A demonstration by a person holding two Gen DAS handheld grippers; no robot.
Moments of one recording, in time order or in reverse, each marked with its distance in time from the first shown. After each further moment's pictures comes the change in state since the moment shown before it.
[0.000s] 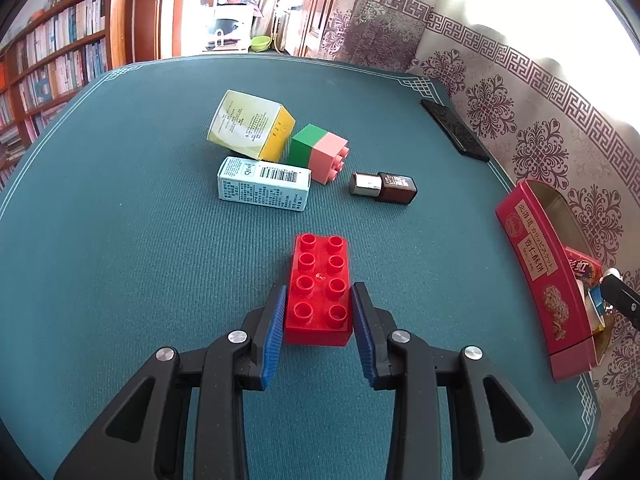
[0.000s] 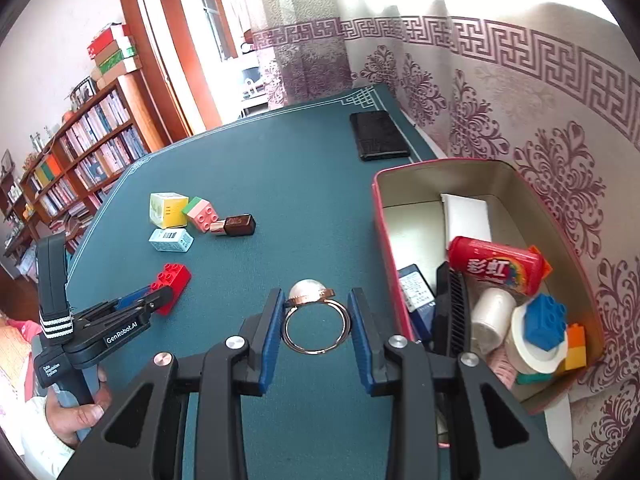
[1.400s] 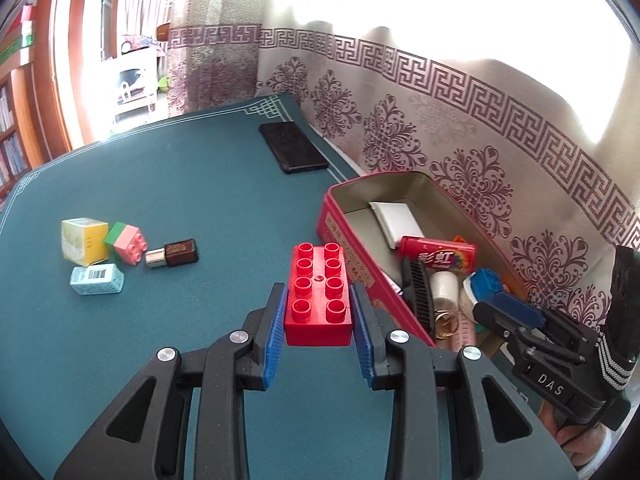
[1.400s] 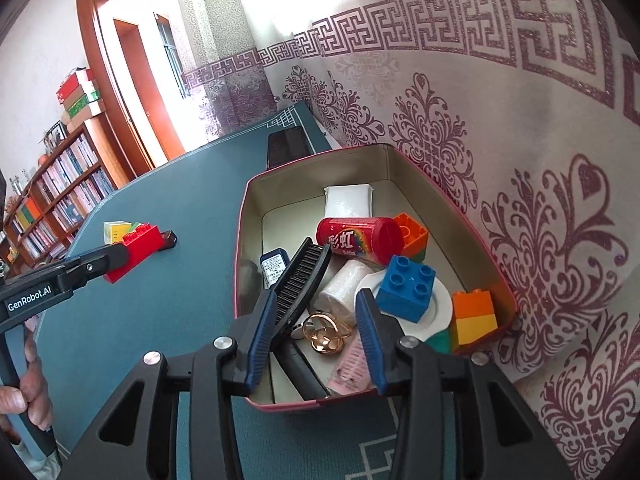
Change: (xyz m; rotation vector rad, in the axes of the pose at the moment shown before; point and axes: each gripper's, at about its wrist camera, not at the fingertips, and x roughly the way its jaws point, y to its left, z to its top) left arm -0.057 -0.175 0.014 0.303 -0.038 -0.189; right arm -0.032 -0.103 -0.037 0.113 -0.097 -0.067
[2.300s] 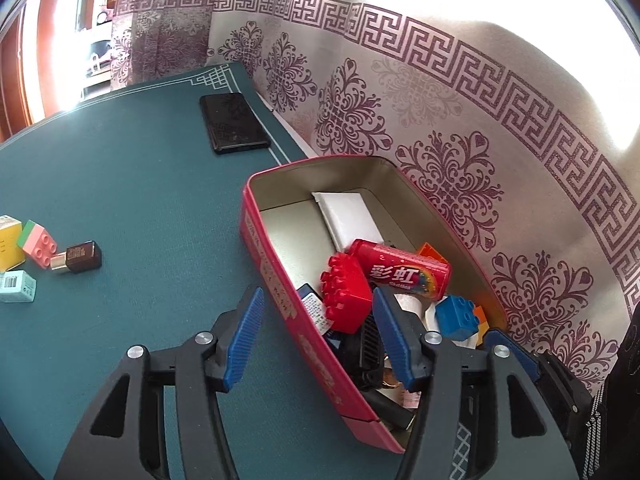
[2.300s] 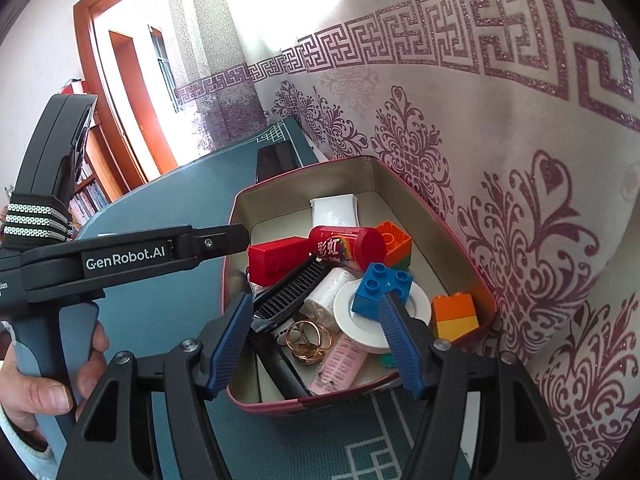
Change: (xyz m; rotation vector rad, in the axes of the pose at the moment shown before) left arm 0.065 -0.037 0.020 -0.047 0.090 -0.107; right arm -0.008 -0.003 -0.003 0.012 -0.054 -0.027
